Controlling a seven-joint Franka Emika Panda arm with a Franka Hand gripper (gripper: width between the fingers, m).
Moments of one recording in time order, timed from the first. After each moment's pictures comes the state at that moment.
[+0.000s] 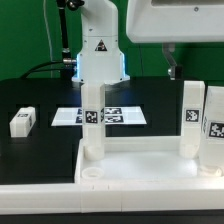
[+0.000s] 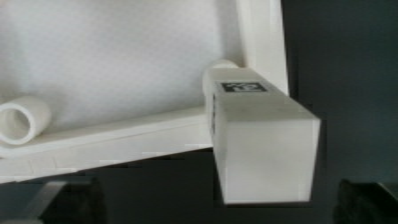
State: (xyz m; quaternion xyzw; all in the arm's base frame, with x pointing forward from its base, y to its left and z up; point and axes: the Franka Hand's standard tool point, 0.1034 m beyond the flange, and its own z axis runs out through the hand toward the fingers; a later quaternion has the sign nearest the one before) arm 0.650 0.093 0.158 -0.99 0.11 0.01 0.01
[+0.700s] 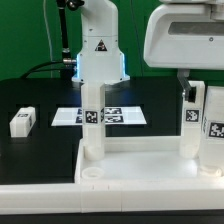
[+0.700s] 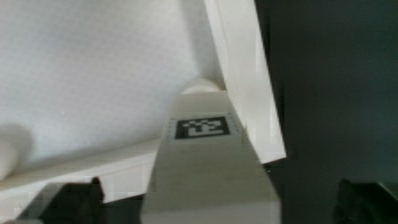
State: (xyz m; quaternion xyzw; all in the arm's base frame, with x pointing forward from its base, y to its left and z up) arm 0.649 0.113 0.128 -0.99 0.16 0.01 0.00
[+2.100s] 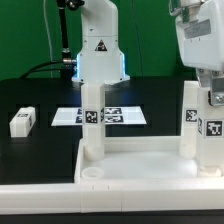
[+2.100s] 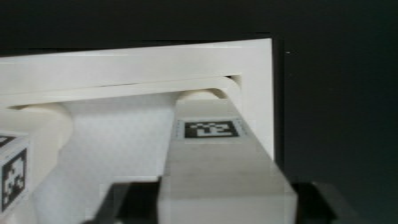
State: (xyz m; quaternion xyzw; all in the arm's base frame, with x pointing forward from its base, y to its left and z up) arm 0.637 0.105 0.124 -0.67 0.74 -0.02 0.10
